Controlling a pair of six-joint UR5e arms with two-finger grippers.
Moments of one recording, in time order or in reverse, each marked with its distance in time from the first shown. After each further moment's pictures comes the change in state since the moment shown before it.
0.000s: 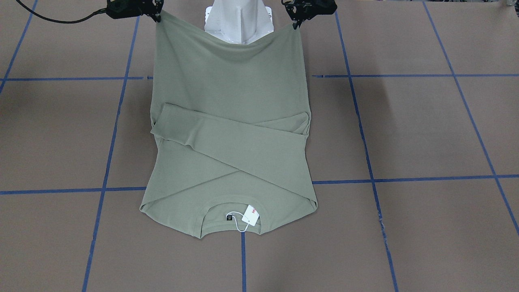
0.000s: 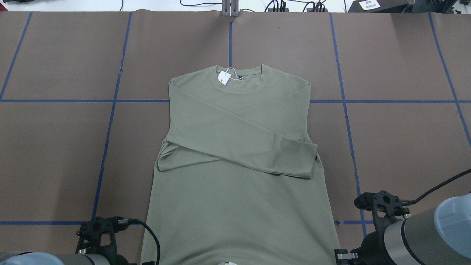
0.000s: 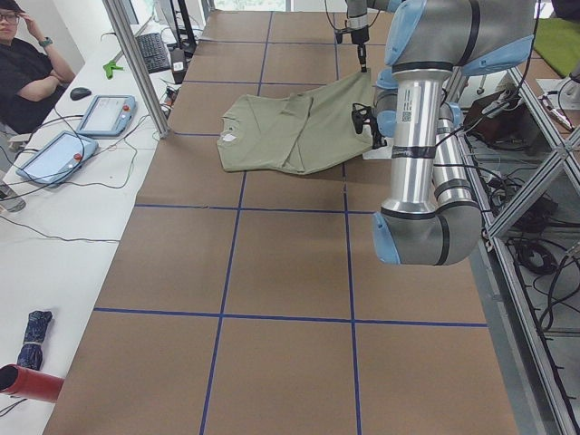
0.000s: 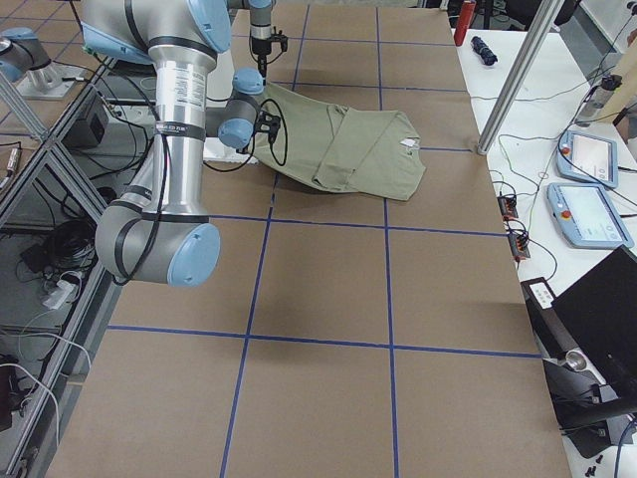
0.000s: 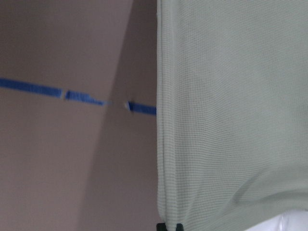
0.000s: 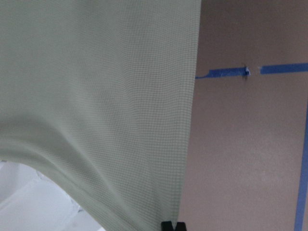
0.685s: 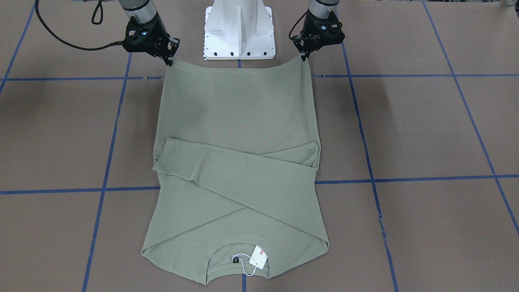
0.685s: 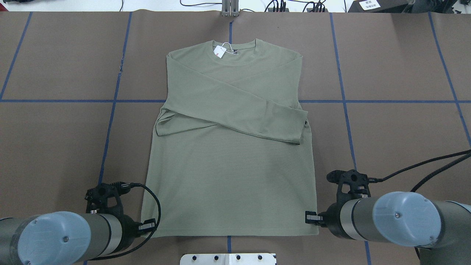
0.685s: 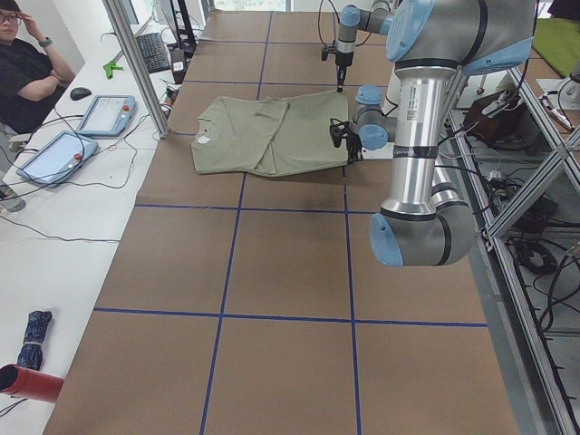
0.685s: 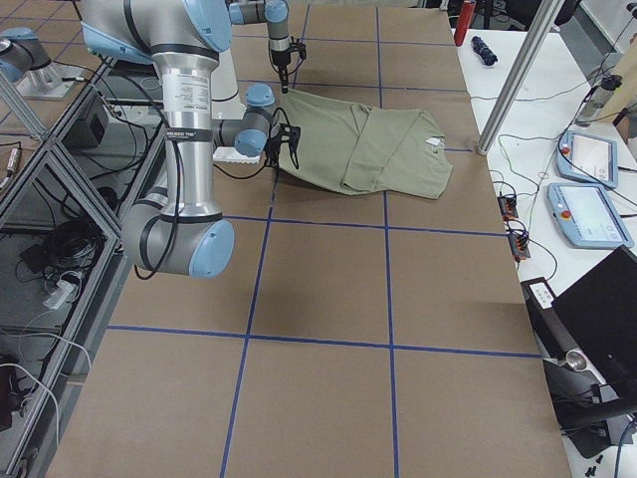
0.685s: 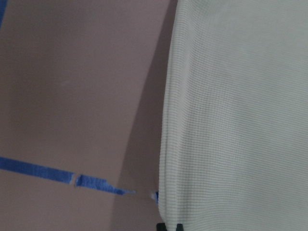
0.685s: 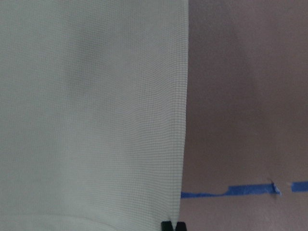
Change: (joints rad) left arm -0.160 -0.022 0.162 -0.074 0.000 0.042; right arm 0.021 0.153 -0.204 -0.001 -0.261 0.004
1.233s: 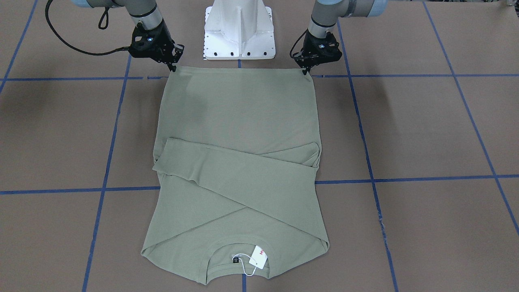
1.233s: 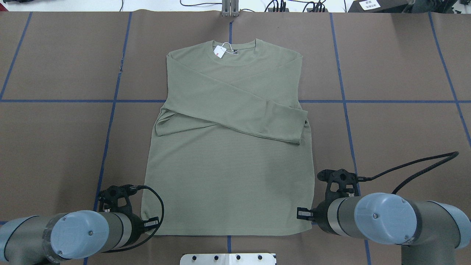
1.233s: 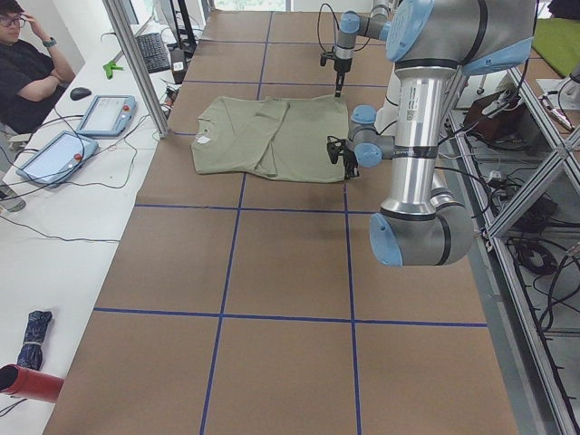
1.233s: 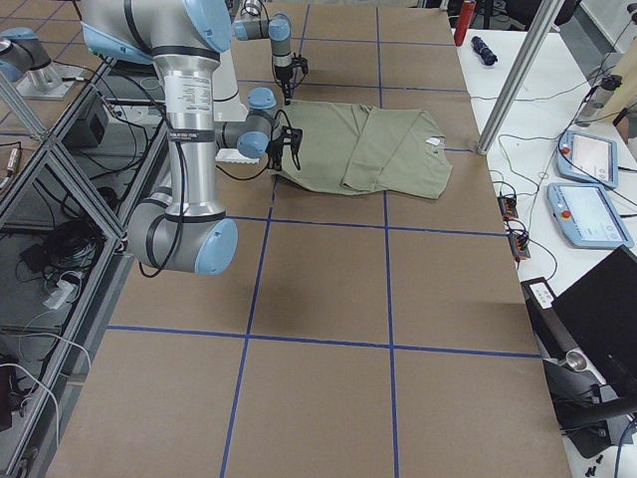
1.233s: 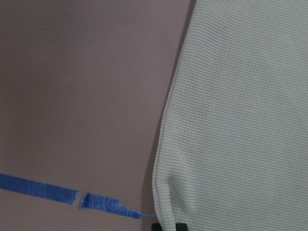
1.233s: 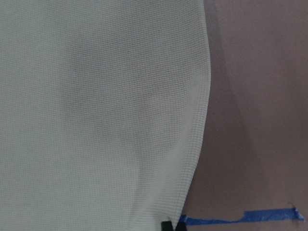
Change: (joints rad) left arm -0.009 -0.003 0.190 -0.153 0.001 0.001; right arm -0.004 0.063 -0.090 0.000 -0.060 0.006
